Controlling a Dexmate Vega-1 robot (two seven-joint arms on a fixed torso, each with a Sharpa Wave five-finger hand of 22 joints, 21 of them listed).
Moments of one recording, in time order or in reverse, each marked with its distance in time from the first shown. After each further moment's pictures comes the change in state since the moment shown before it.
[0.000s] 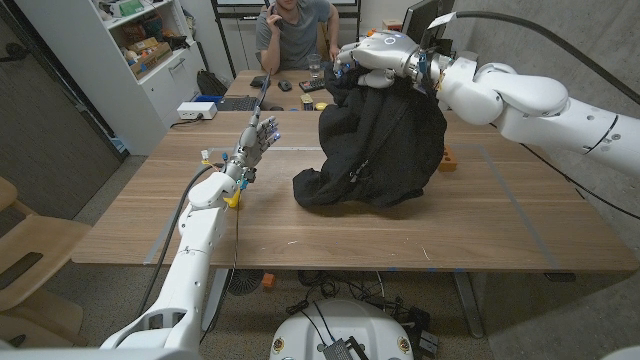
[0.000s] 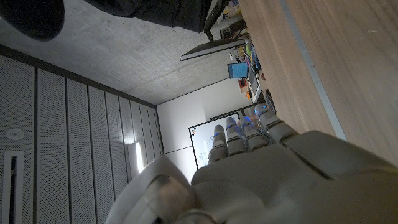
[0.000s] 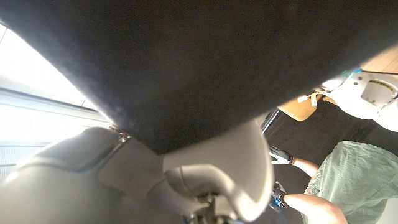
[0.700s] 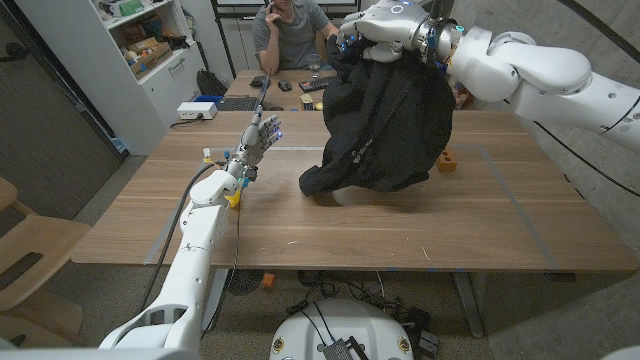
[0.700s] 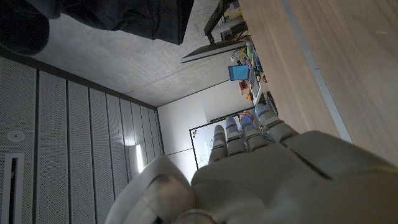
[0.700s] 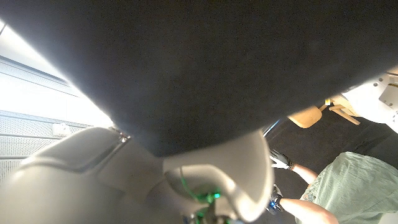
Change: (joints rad) left arm -0.013 0.002 0.007 0.010 0.001 0.002 -0.008; left_hand 0.000 0.000 0.004 0.004 0.000 0.000 0.000 0.000 0.000 0.005 0.005 0.000 0.000 0.000 0.000 0.000 0.000 0.000 0.000 0.000 0.000; right arm 0.051 -0.017 0.031 -0.016 -0.031 0.013 0.023; right_hand 0.000 0.000 -0.003 0.003 0.006 -0.011 0.000 0.000 -0.005 0.000 0.000 0.006 -0.013 -0.002 -0.002 0.023 -0.015 -0.009 0.005 0.026 -0.017
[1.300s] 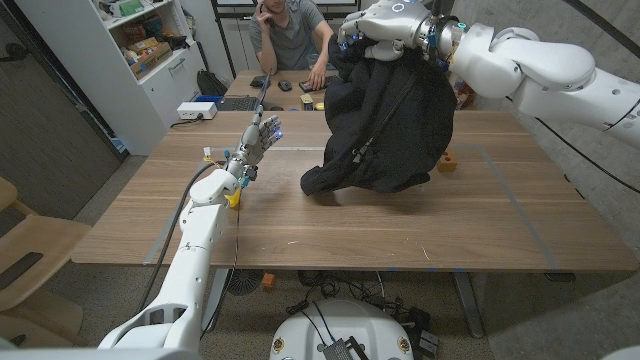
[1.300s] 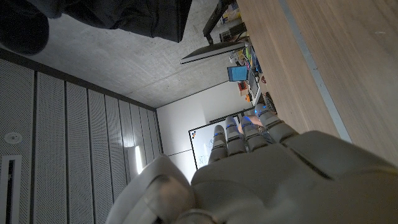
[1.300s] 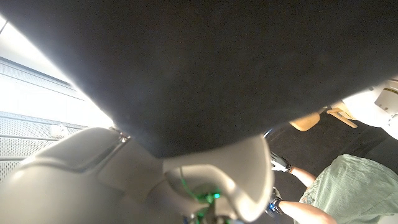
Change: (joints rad) left arm -0.001 0.003 0.002 -0.008 0.006 0.013 0.003; left_hand -0.003 0.003 0.000 0.000 0.000 0.000 0.000 0.000 0.000 0.000 0.000 0.000 0.000 0.000 0.000 0.000 0.000 0.000 0.000 0.000 0.000; right arm 0.010 -0.006 0.001 0.008 0.000 0.006 0.015; right_hand 0.000 0.000 -0.001 0.001 0.000 -0.009 0.002 0.000 -0.015 -0.002 0.002 0.010 -0.010 -0.002 -0.002 0.011 -0.014 -0.009 -0.002 0.024 -0.014
